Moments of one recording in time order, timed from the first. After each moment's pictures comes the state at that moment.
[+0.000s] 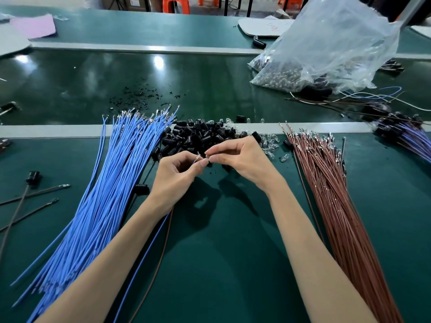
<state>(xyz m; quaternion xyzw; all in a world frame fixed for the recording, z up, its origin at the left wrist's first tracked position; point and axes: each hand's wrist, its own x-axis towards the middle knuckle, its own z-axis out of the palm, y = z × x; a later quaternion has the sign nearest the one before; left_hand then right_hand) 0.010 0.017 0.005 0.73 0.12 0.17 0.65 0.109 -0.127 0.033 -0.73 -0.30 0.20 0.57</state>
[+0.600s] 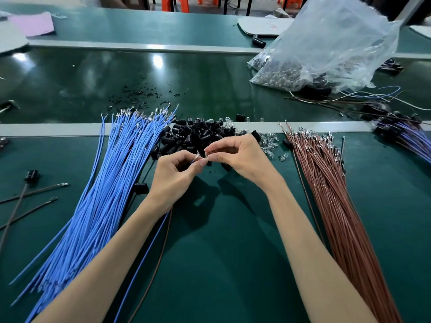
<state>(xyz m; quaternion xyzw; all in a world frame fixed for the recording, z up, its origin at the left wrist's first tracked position) 0.010 0.017 0.003 0.75 0.12 0.19 0.63 0.110 -0.124 0.033 -0.76 -0.31 0.17 0.55</state>
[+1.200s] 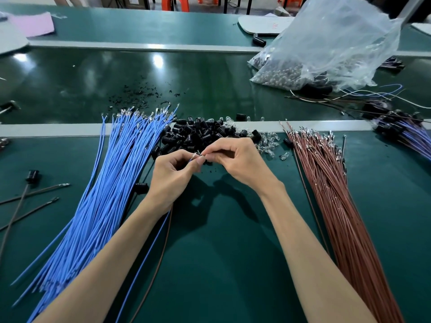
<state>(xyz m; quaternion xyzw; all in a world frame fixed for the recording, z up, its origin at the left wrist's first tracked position) 0.010 0.020 0.002 0.73 0.12 0.20 0.65 0.101 -0.119 0.029 -0.75 -0.38 0.09 0.53</state>
